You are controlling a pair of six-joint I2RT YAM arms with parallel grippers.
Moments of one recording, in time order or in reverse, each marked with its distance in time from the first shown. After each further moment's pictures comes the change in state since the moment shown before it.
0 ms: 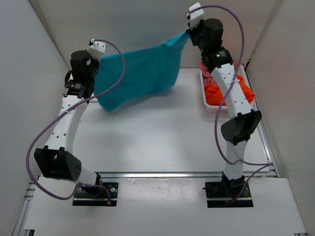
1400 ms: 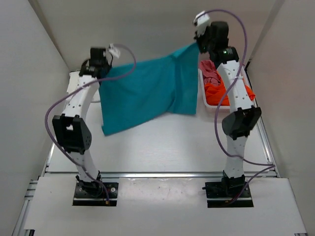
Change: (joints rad) left arm -0.010 0.278 0.105 -0.317 0.043 0.108; right arm -0.091 -0.037 -0.111 -0.272 -0.178 0.027
